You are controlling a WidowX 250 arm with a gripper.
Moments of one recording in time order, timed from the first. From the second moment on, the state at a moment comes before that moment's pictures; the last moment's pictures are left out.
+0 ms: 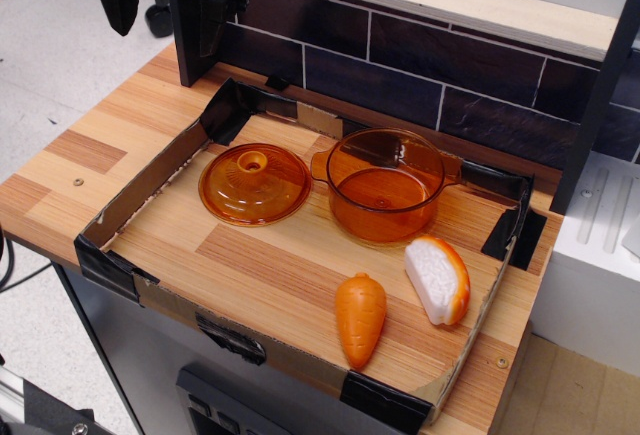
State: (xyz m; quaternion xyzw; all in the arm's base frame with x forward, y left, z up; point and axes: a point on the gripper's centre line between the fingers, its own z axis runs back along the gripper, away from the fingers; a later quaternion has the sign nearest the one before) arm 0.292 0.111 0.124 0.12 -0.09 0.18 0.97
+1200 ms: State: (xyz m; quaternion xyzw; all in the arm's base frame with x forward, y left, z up) arm 0.216 -0.052 0.086 0.05 -0.05 0.07 0.99
